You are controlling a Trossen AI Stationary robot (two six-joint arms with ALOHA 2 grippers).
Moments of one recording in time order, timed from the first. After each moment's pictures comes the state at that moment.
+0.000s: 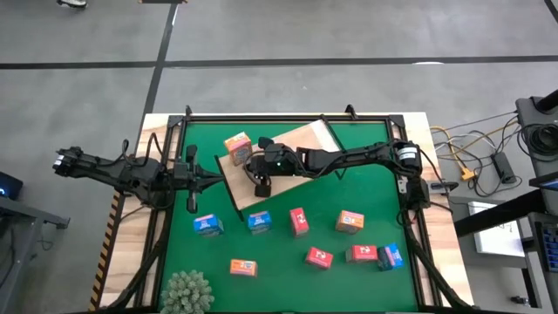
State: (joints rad) left arm -0.26 0.53 0.55 -0.06 -0.35 0.06; right arm -0.08 2.01 1.54 0.05 0.08 -0.25
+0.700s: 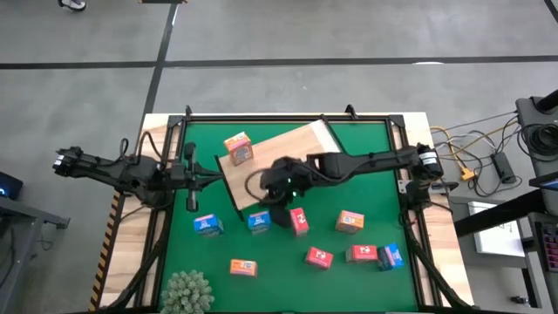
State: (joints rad) left arm -0.26 0.54 0.55 0.04 -0.35 0.18; right arm 0.09 1.87 1.77 -0.57 -0.22 0.34
